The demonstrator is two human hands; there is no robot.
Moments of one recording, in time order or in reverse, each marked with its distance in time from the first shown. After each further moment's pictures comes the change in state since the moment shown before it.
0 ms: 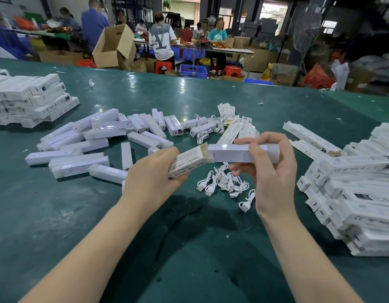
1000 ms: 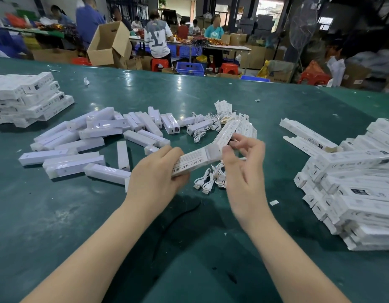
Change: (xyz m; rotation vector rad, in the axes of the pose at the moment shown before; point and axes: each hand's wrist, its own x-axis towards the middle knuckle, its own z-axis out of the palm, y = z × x) left_hand -0.003 0.014 0.002 -0.043 0.047 0.077; right_hand -0.016 0.018 0.016 -0.354 -0.126 0.045
